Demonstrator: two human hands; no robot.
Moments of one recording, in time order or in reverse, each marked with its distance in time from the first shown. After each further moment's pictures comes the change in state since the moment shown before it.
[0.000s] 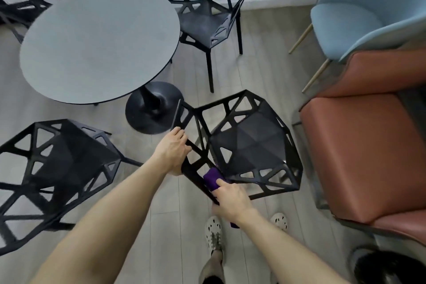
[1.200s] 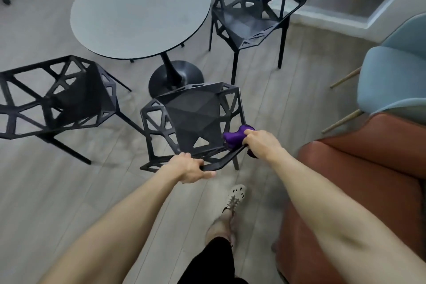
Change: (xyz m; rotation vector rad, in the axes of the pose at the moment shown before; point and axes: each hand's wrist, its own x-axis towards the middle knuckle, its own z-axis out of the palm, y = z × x) left_hand 0.099 0.190 -0.138 -1.018 -0.452 -0.581; right_hand 0.122 0.309 -0.175 -0.511 -0.046 -0.393
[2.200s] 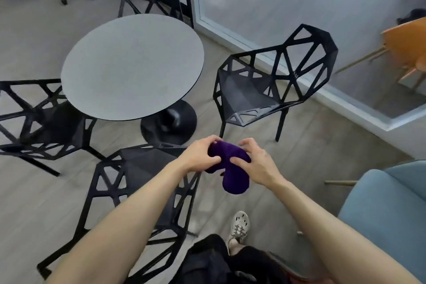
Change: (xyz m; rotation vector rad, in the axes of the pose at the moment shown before) left_hand 0.186 0.168 -0.378 -0.872 0.579 0.127; right_hand 0.189 0.314 -0.224 0.852 0.107 -0.138
